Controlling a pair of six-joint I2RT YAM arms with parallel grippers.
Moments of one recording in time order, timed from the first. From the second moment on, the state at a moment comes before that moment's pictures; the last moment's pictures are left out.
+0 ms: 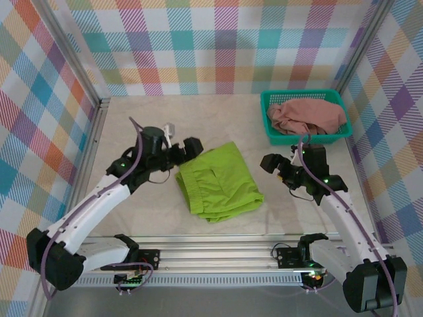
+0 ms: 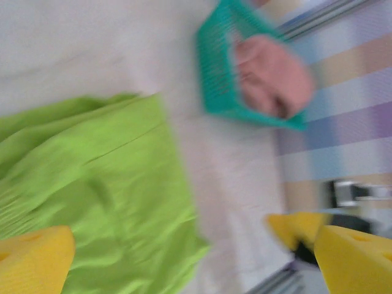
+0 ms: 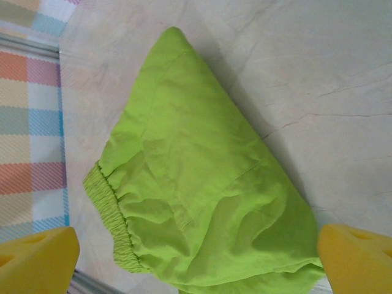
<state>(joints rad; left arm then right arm) -0.54 1.13 1.04 -0.40 0.24 -0.87 0.17 0.95 0.72 -0.53 -0.49 0.70</state>
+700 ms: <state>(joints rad) -0.60 1.50 0.72 0.02 0.26 -1.00 0.28 1.04 0.68 -0.43 -0.58 0.78</state>
